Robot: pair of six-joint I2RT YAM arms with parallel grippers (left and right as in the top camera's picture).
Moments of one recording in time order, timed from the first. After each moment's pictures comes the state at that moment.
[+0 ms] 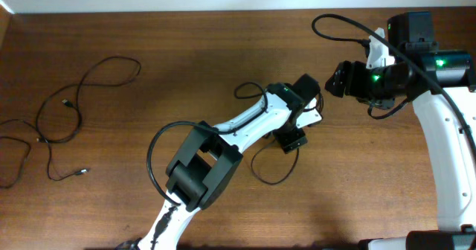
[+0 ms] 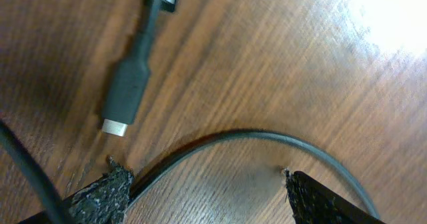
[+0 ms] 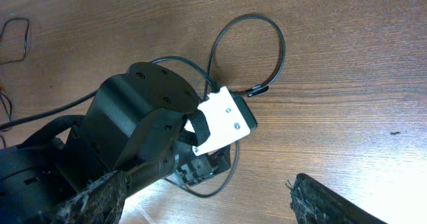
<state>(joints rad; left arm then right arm) -0.77 2.29 1.79 -0.94 0.09 0.33 0.04 1.58 1.68 -1.28 -0.31 0.28</state>
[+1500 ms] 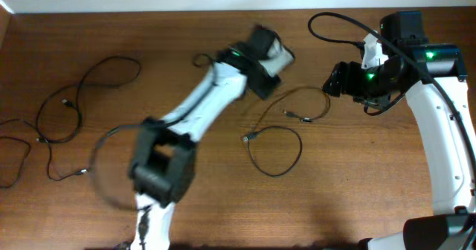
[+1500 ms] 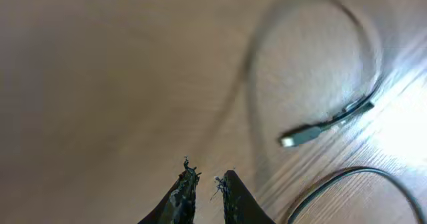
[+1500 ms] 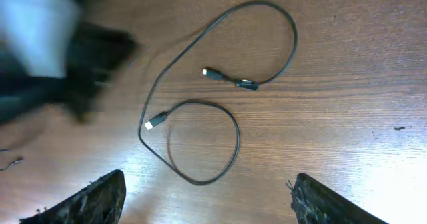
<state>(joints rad) -0.52 2.15 1.84 -0.76 0.14 0.26 0.04 1.64 1.68 -1.29 -0.31 0.28</state>
